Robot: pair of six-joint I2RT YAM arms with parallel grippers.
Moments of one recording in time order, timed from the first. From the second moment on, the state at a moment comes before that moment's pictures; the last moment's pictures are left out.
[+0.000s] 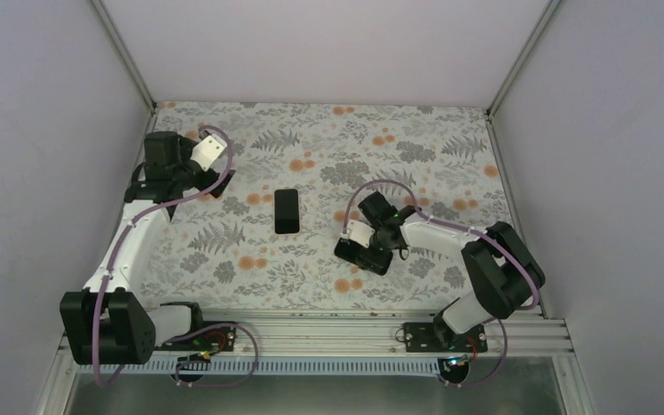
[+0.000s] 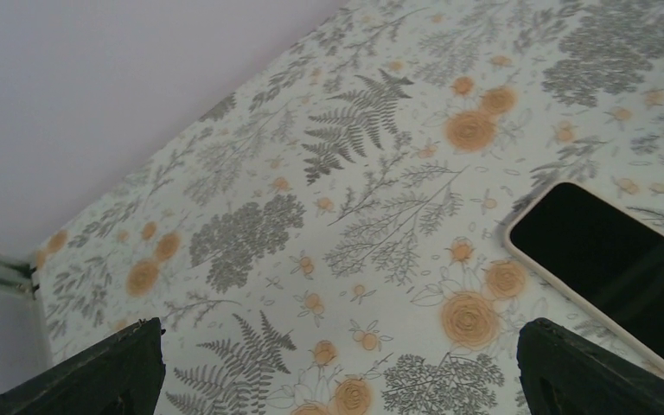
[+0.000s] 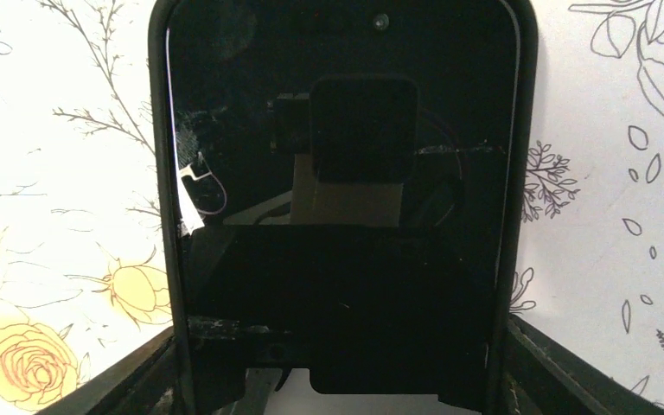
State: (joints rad) left arm 0.01 1.19 0.95 -0.38 0.31 0.58; right arm 0.64 1.55 0.76 -0.56 -0.10 -0.52
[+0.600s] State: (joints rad) left arm -0.26 1.61 1.36 -0.90 0.75 0.73; right arm 0.64 1.47 0.87 -0.60 0.04 -0.62
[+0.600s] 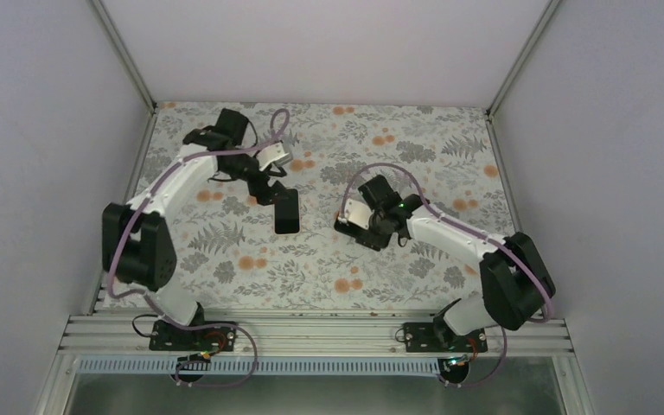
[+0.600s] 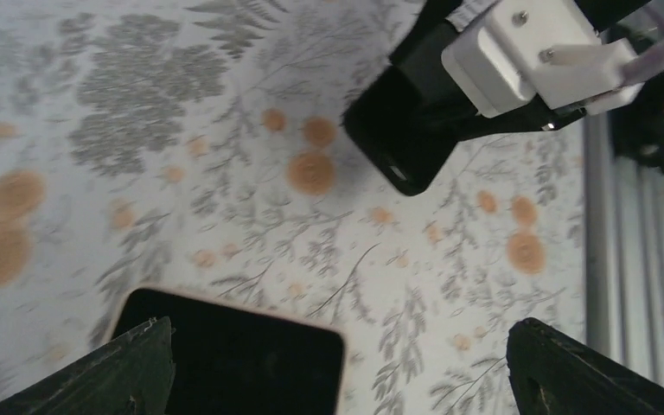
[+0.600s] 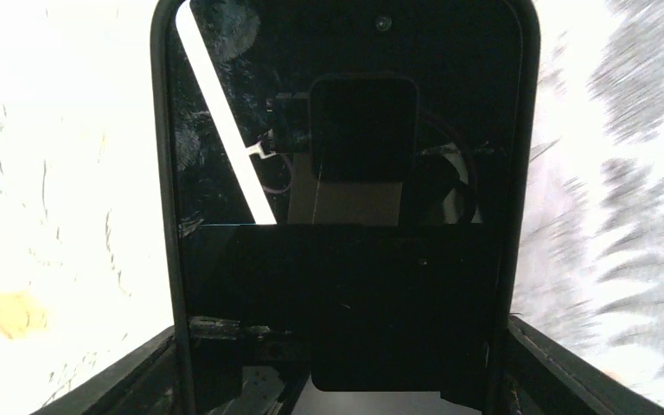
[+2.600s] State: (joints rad) left arm -0.37 1.65 1.56 -1.22 0.88 0.88; right arm 0.38 1.52 1.33 -0.87 -0.69 -0.80
